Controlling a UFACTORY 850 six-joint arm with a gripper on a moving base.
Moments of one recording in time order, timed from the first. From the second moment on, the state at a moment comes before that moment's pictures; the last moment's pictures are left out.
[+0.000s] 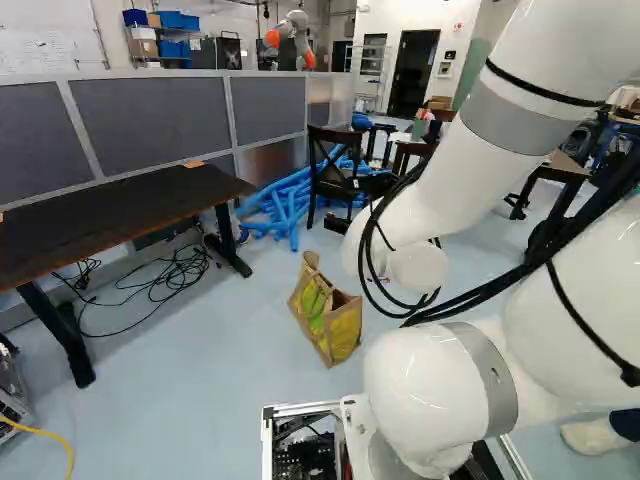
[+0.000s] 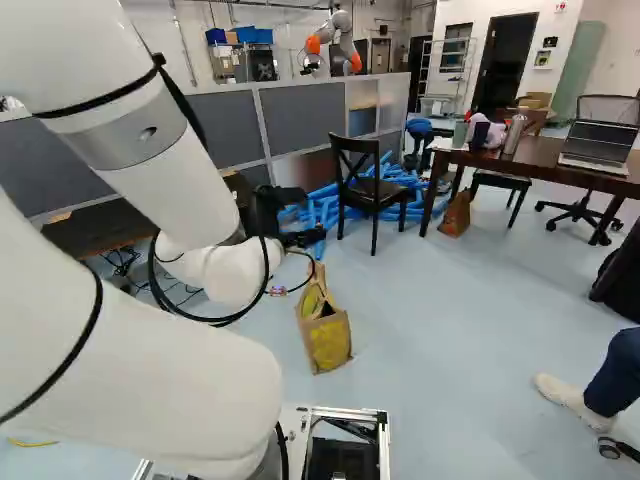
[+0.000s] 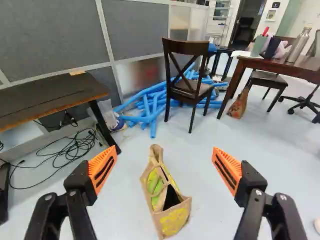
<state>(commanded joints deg) 0.0 16.0 -5.0 0.0 50.0 0.0</state>
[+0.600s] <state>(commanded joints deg) 0.0 16.0 -5.0 0.0 50.0 0.0</state>
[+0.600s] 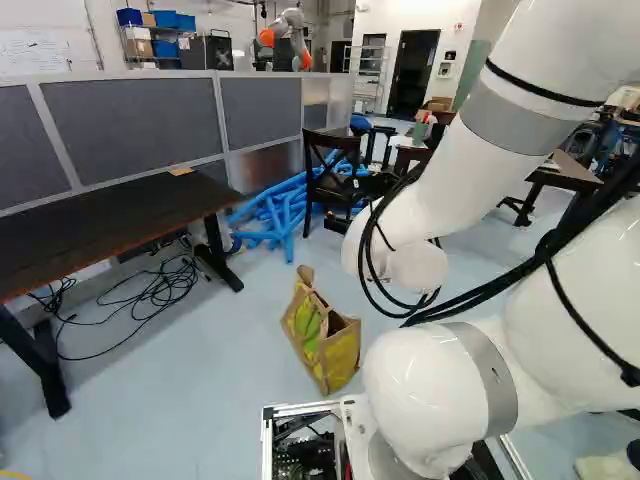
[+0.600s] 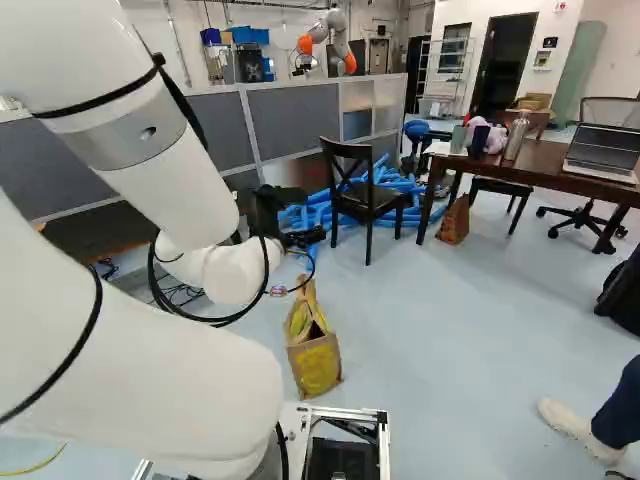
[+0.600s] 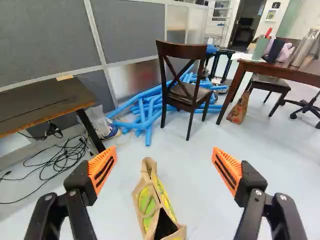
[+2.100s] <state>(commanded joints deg) 0.6 3.9 -15.7 -2.0 44.2 0.0</state>
